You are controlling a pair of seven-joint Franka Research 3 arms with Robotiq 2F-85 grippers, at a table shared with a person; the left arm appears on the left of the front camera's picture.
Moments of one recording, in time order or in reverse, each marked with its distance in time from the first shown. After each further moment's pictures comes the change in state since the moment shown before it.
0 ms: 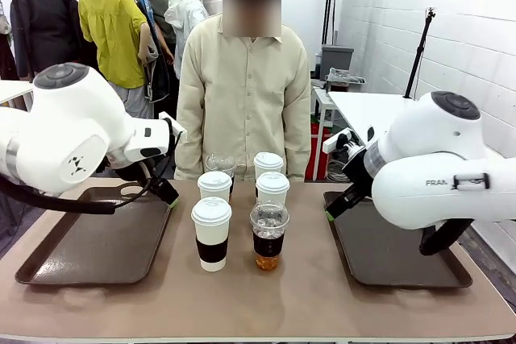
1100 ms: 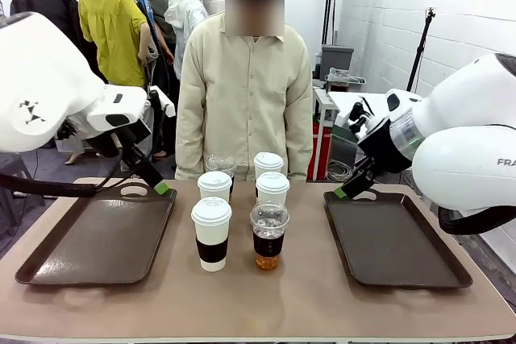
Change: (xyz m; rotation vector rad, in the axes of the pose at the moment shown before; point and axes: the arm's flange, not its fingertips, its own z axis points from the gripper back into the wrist) left arm -0.004 0.016 0.071 -0.193 -0.073 -0.174; right arm 0.006 -0.001 0.076 0.042 -0.186 0.233
